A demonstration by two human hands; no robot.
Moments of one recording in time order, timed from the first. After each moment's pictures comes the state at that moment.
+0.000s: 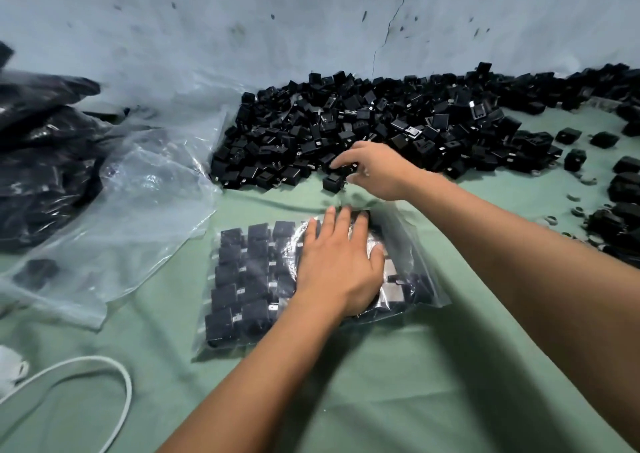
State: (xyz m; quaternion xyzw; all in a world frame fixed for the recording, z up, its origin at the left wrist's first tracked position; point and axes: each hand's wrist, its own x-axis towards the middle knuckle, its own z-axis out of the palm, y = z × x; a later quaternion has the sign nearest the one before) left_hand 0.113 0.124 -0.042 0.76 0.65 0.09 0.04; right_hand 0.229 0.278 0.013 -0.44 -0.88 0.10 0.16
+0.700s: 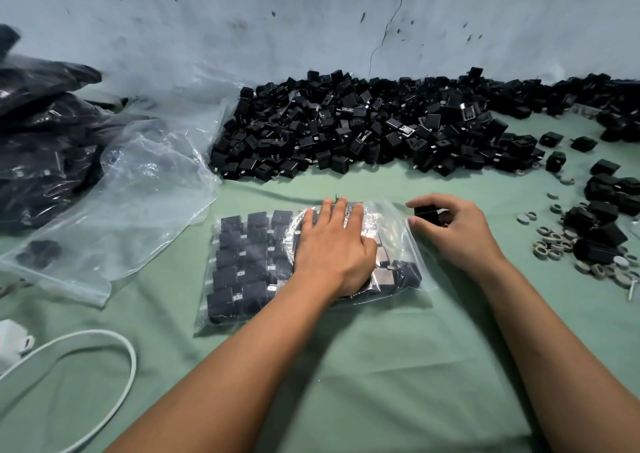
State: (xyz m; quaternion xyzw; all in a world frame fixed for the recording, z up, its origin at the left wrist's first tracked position) left_hand 0.112 0.122 -0.038 0.76 0.64 0.08 0.05; right_hand 0.327 0.165 -0.046 -0.56 -0.65 0.27 0.43
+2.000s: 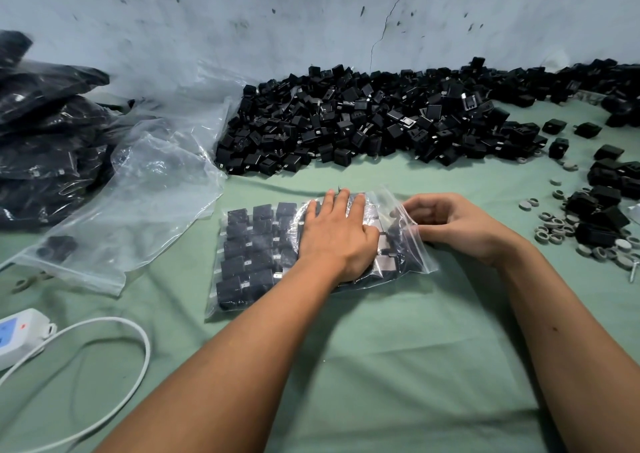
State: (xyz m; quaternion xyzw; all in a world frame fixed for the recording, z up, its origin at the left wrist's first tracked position) left_hand 0.111 0.123 -0.036 0.76 0.64 0.07 0.05; right_hand 0.332 0.153 -0.030 -0.39 -0.68 0.54 0.31
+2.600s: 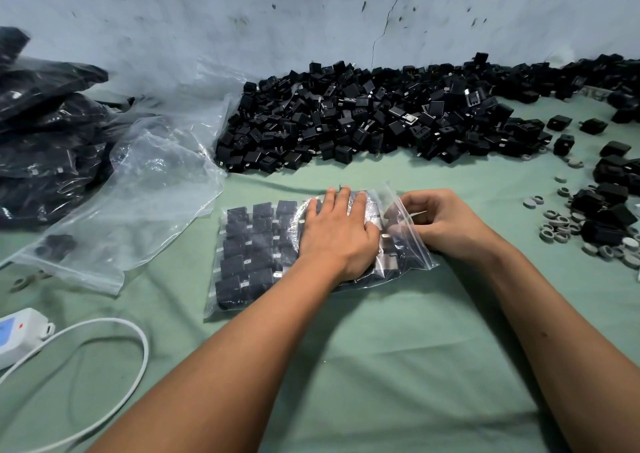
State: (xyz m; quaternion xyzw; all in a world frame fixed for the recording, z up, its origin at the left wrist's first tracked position) left_hand 0.113 0.122 -0.033 0.76 0.64 0.07 0.05; right_hand 0.309 0.153 -0.041 -0.38 -0.67 0.50 0.39
